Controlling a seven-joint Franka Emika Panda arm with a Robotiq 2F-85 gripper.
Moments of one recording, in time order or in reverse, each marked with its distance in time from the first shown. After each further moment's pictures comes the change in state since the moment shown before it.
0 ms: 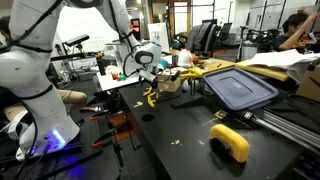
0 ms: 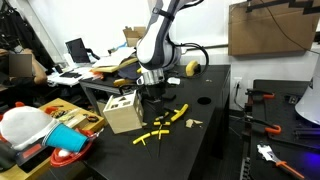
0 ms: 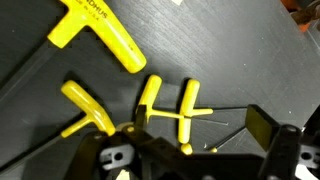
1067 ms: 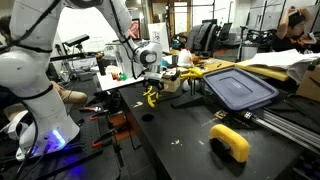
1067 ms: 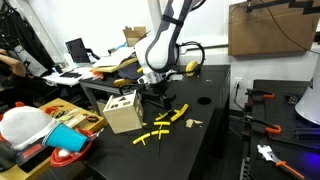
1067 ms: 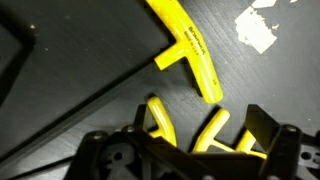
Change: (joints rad) arm 0.031 0.005 -0.092 0.013 -0.348 0.000 0.035
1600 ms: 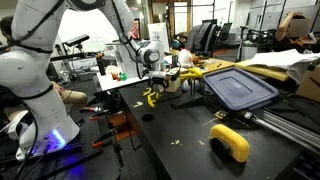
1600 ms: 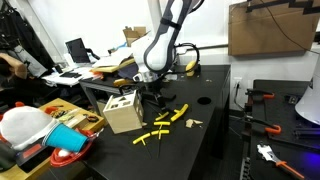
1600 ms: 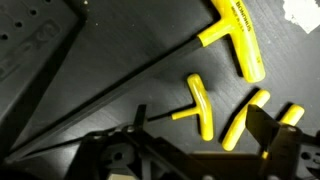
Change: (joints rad) arm 0.012 0.036 -0.024 0.069 -0.096 0.043 0.059
